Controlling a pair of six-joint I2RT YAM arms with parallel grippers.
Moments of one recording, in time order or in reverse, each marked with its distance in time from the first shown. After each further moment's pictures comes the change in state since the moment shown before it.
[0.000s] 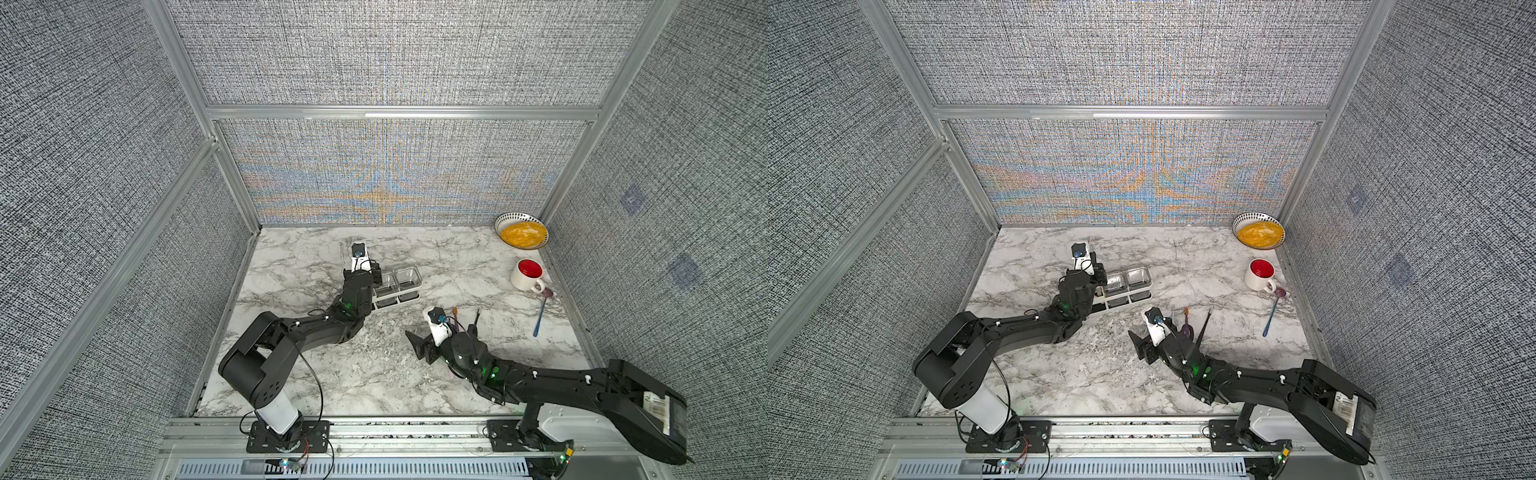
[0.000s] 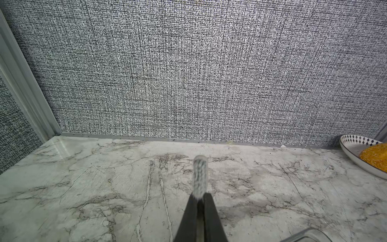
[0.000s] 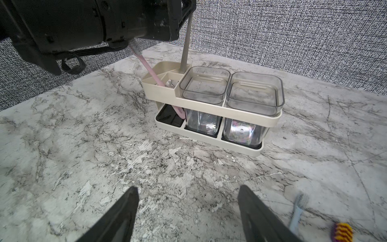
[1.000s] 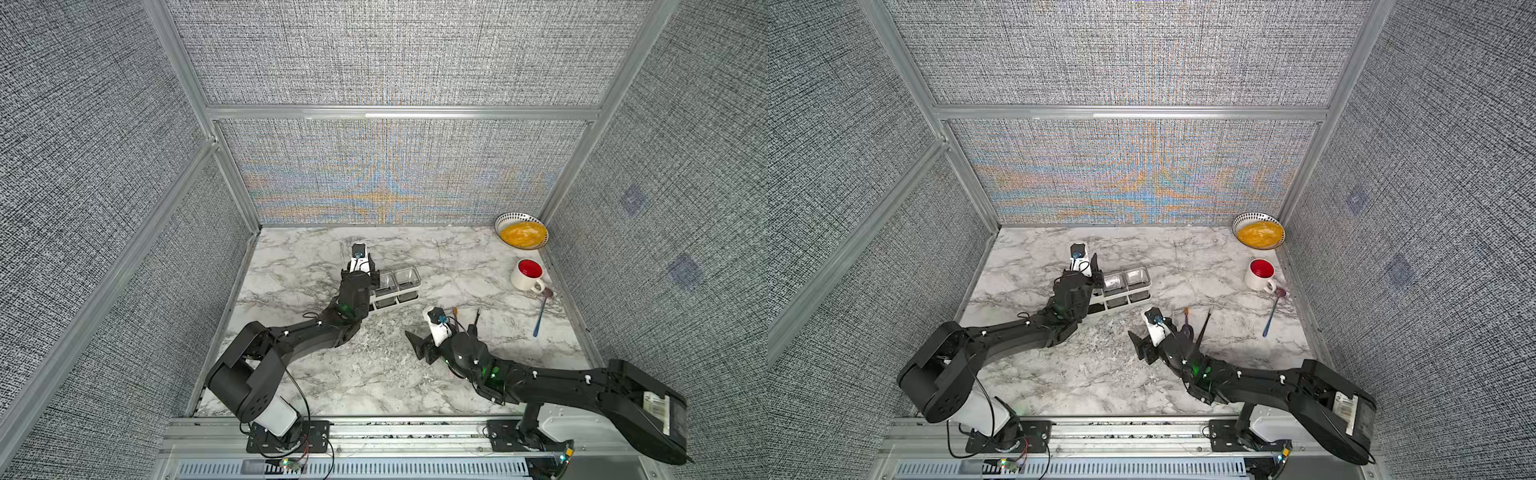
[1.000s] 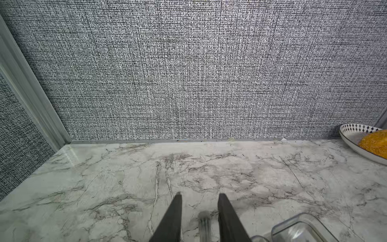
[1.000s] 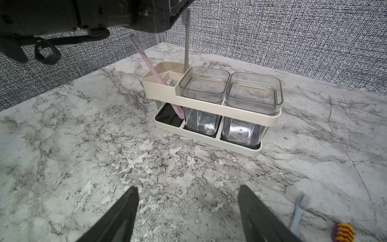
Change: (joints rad) left arm -0.013 -0.092 -0.021 -0.082 0.006 0.053; right arm 0.000 0.000 0.000 0.000 -0.005 -0.001
